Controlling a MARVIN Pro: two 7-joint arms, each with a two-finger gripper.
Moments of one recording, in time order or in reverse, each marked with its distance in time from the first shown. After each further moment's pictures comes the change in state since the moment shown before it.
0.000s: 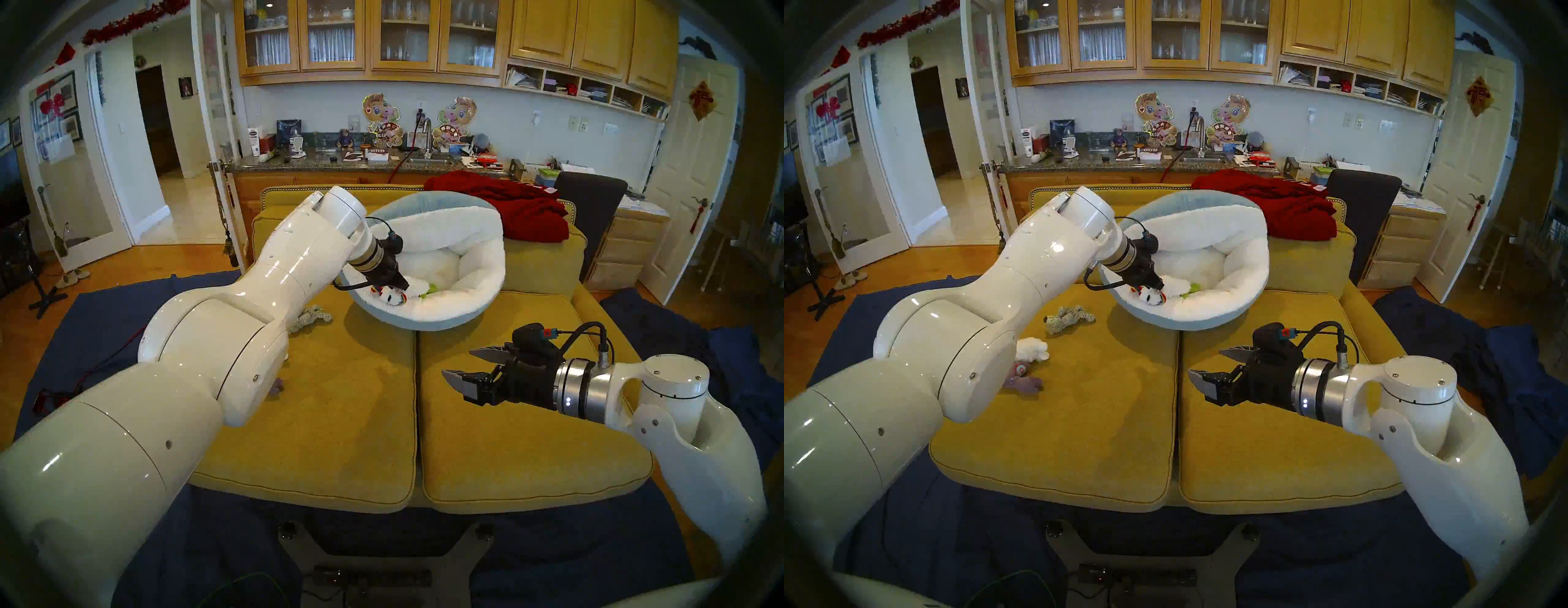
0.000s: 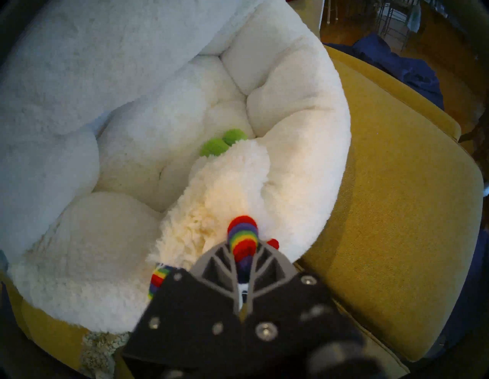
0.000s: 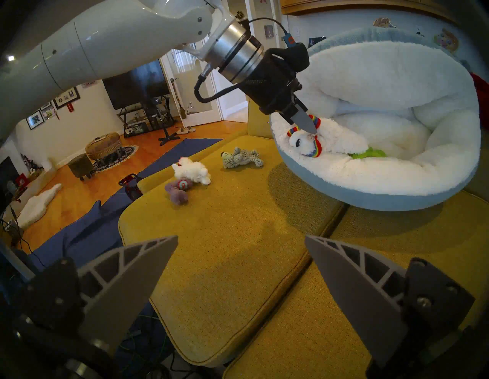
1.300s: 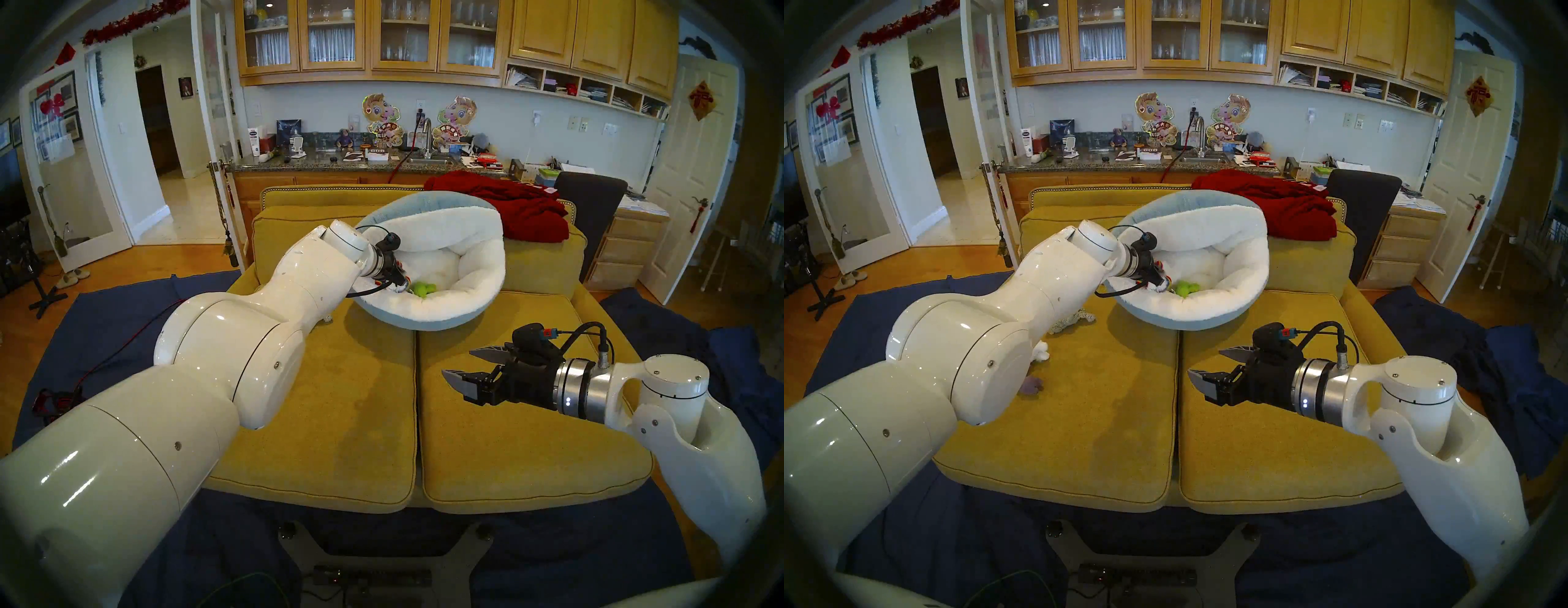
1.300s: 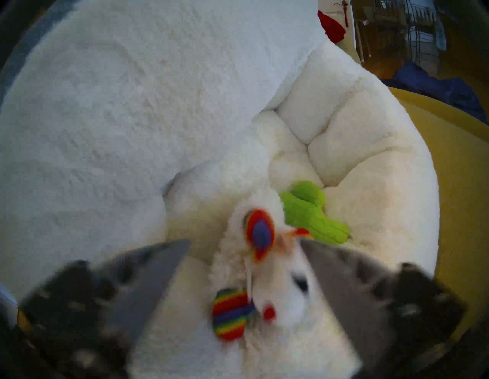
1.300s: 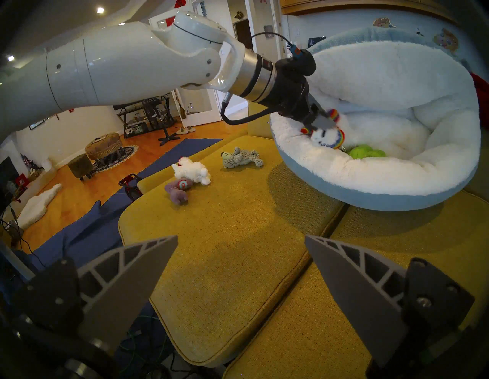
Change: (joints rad) left arm 0.004 -0.068 -0.093 0.242 -0.020 -0.462 0.370; right arm 0.000 0.000 0.000 0.000 0.000 0.000 0.000
